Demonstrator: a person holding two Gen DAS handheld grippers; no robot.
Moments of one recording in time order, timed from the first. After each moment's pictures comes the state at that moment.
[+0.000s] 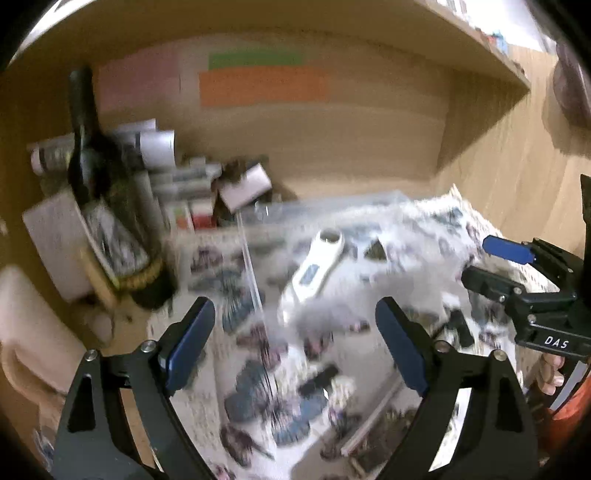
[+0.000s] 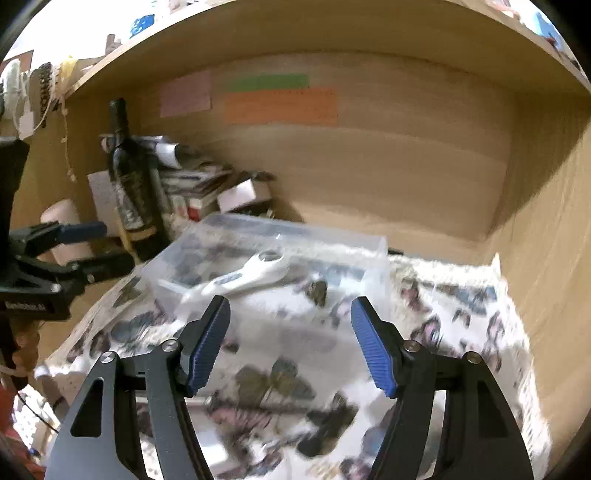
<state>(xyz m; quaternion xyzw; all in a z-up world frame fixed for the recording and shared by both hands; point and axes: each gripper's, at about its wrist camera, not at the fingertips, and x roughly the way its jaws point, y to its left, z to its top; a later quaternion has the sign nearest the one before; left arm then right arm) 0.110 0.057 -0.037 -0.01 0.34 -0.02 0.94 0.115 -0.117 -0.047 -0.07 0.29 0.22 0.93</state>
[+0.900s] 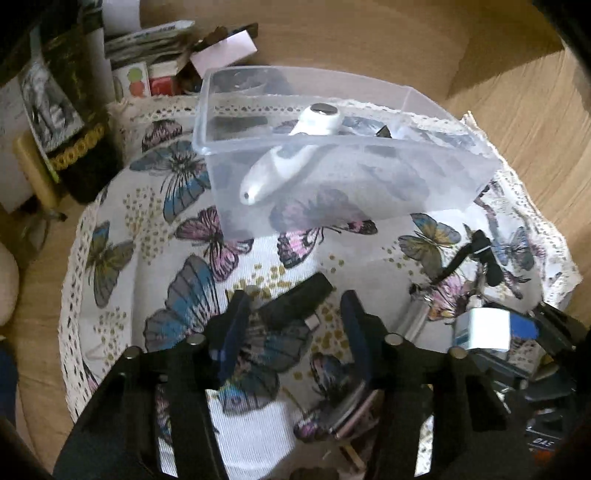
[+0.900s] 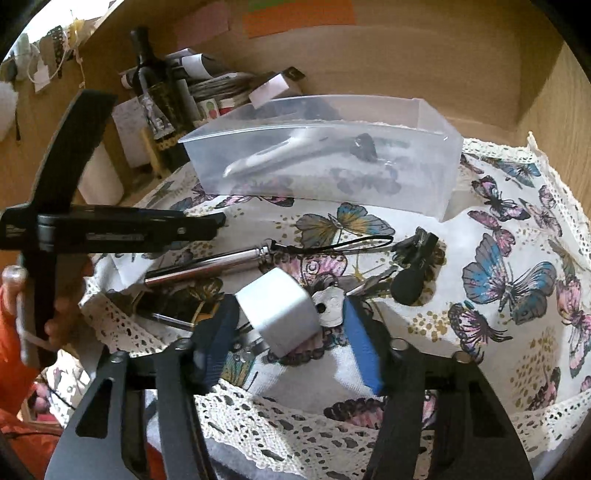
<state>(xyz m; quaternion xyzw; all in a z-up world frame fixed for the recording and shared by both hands) 0.132 0.044 -0.127 -0.05 0.46 -0.04 0.88 0.067 -0.109 -0.127 -0.03 0.39 0.26 0.88</state>
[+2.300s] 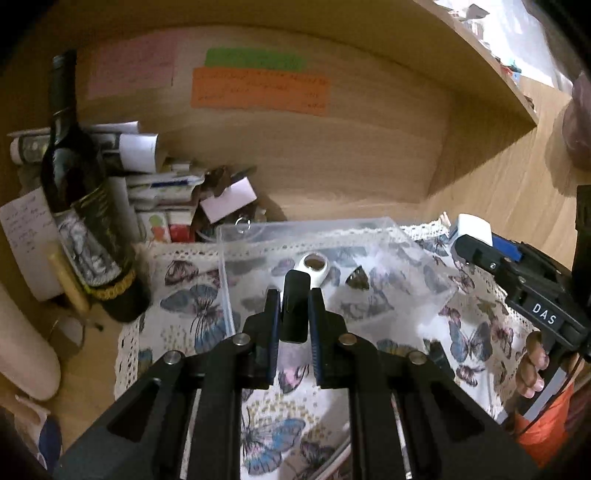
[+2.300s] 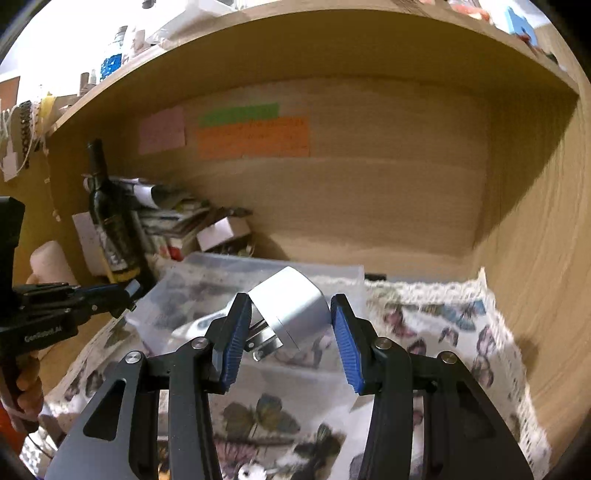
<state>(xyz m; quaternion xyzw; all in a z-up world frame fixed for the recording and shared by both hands) 0.145 0.059 -0.026 -0.06 0.31 -0.05 0.95 0.149 -0.126 -0.017 -0.04 0.24 0.19 0.95</state>
